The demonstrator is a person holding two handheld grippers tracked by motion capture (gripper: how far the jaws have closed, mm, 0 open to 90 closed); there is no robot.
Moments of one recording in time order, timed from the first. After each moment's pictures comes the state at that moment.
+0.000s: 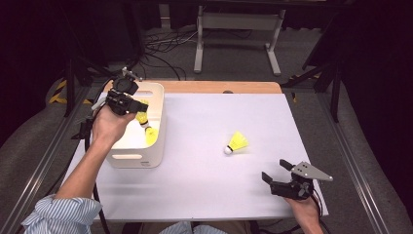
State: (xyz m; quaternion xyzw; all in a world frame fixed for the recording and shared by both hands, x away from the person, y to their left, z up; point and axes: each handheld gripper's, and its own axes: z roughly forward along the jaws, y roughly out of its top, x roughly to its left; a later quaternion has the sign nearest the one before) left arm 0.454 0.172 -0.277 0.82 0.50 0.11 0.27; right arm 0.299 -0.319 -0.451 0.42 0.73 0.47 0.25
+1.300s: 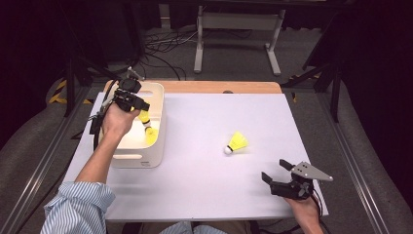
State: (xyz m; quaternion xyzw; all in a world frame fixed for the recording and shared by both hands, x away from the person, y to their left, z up) left arm 0.499 0.176 -0.313 0.80 0.54 0.08 0.26; right arm 0.299 -0.319 -0.451 0.42 0.73 0.48 0.25
